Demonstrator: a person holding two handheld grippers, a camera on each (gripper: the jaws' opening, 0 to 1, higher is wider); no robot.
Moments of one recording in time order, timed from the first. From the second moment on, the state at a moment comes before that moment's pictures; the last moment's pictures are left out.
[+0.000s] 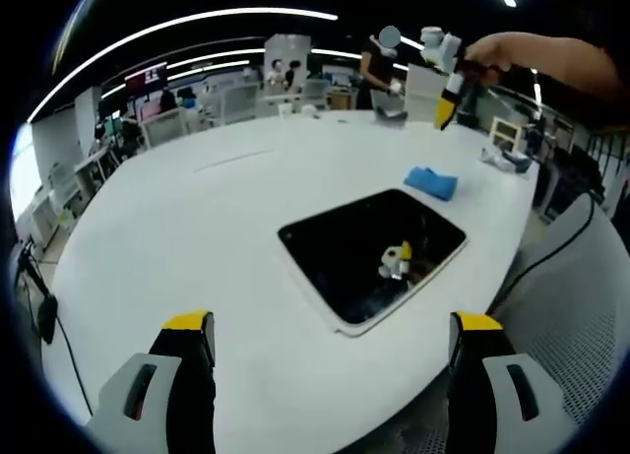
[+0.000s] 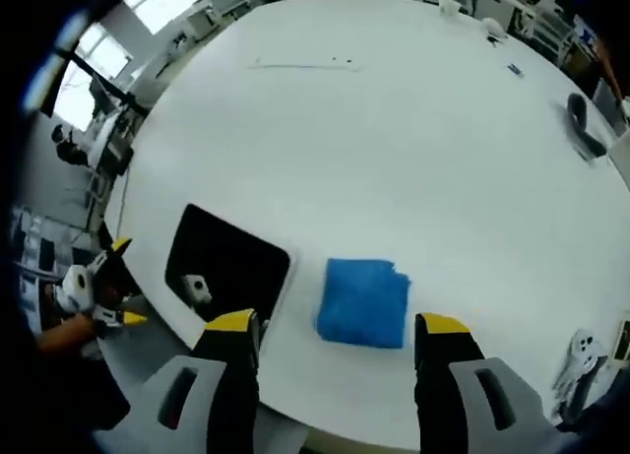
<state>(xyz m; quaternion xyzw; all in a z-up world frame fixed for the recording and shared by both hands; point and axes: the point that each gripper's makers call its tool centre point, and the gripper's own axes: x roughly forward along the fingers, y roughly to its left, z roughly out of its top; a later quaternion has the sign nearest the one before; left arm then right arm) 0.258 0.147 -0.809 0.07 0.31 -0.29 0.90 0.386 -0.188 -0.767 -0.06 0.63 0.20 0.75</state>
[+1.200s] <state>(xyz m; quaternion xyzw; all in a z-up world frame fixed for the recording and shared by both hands) 0.258 0.148 -0.812 0.07 0.32 -0.28 0.90 0.392 -0.208 -0.872 -0.07 0.59 0.13 0.79</state>
